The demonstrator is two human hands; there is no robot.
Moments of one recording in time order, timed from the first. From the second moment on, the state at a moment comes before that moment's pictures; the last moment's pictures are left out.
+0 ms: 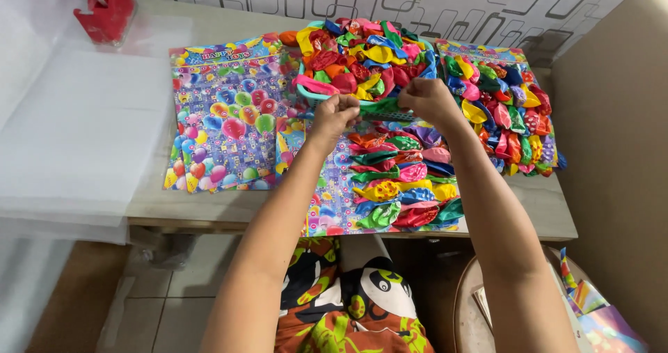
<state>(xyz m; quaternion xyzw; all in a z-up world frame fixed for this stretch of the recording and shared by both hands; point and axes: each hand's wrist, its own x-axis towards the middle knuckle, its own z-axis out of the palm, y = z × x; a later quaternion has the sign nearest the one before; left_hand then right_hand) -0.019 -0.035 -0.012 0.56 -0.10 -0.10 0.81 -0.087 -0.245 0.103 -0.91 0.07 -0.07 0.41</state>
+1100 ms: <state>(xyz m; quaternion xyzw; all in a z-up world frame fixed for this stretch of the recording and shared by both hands) 0.024 -0.019 -0.030 0.92 -0.23 -0.08 0.30 -0.050 -0.195 -0.056 -0.90 -0.20 -0.38 0.12</state>
